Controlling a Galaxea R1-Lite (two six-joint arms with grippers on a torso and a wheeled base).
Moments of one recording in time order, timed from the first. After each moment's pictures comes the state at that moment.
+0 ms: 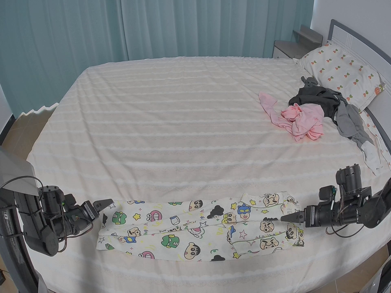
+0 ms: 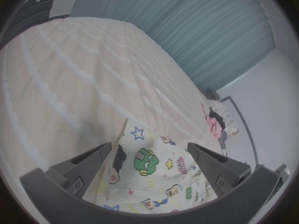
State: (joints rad) left arm 0.11 2.21 -0.21 -1.49 -0.42 -0.62; right arm 0.18 1.79 -0.42 -0.55 0.36 0.30
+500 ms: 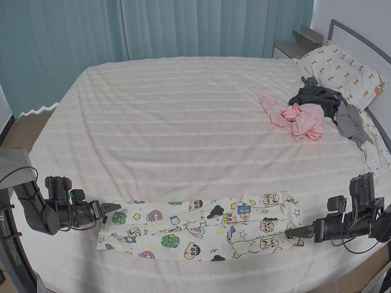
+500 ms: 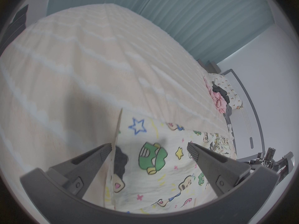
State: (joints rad) left arm 0.11 2.15 -0.46 -0.95 -0.51 -0.35; right arm 0.21 1.62 -0.28 -0.55 0.42 0.30
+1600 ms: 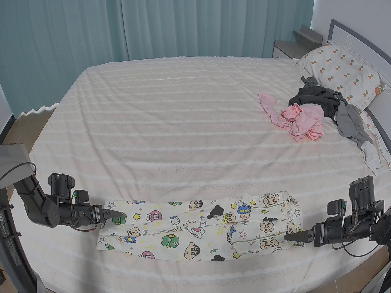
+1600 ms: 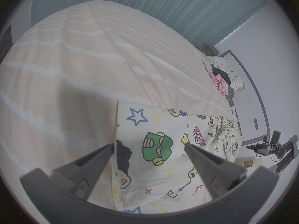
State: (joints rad) left arm 0.11 2.14 -0.56 -0.71 -0.52 -0.15; right arm 0.22 1.61 -0.25 -0.55 0.43 0.29
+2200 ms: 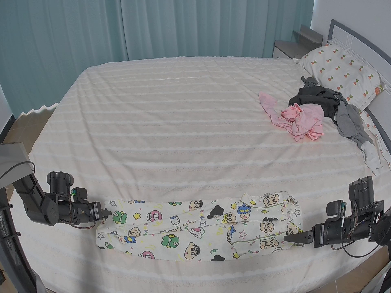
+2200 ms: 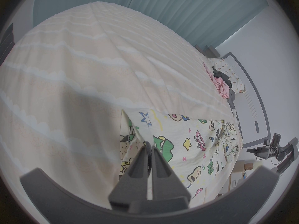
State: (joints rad) left arm 0.12 2.13 -0.57 -0.71 -0.51 -0.16; right arm 0.23 1.62 -0.25 -0.55 0.43 0.29
